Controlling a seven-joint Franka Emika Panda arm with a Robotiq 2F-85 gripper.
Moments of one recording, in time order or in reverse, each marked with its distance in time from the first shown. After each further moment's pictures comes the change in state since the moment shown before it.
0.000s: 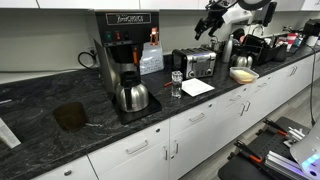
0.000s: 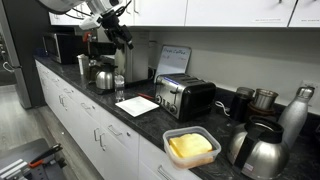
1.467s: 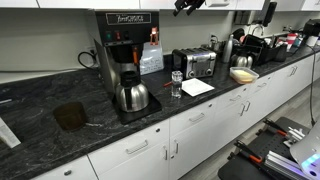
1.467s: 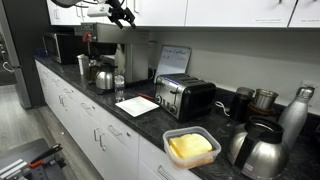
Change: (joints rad) arm 0.043 0.134 0.022 0.195 0.022 0.262 -0.063
